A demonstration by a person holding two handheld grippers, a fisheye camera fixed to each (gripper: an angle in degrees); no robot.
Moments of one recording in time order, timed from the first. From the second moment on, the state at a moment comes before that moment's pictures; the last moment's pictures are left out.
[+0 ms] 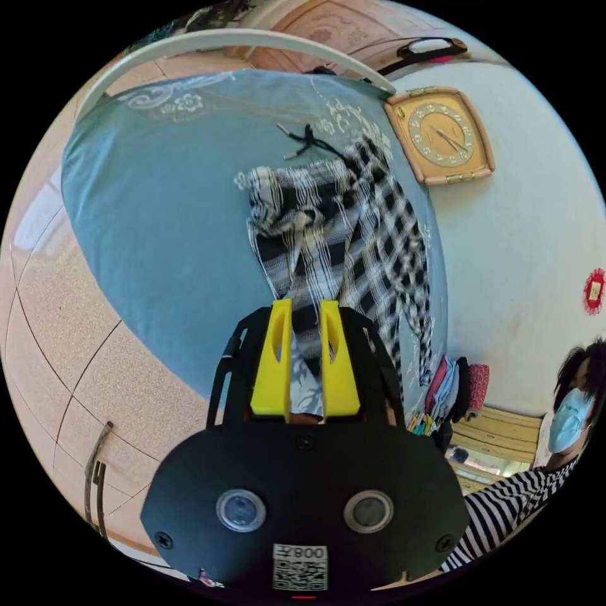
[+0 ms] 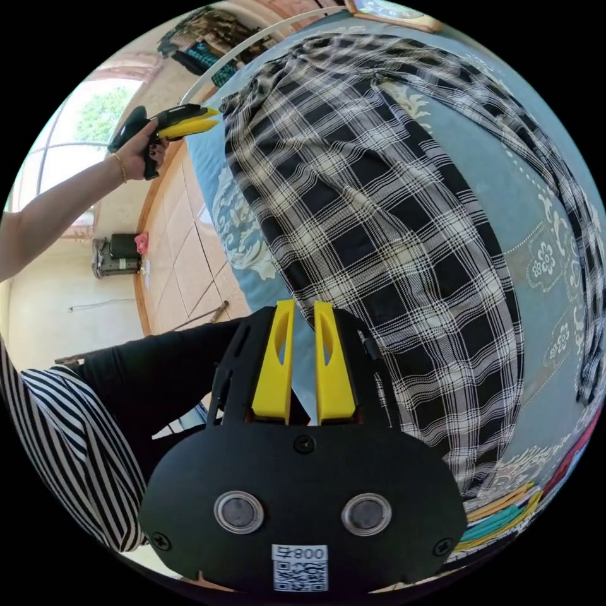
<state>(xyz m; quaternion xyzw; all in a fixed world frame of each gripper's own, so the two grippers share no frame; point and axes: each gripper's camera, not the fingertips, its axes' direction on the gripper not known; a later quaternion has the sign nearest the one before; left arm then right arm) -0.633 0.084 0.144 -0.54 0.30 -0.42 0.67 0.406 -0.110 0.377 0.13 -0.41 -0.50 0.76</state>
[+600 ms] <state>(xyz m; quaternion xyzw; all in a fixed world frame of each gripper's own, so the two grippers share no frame) -0.636 0.030 0.154 -0.58 0.14 -0.38 0.71 0.444 -0.197 0.336 0.09 -0.56 -0.37 0.74</state>
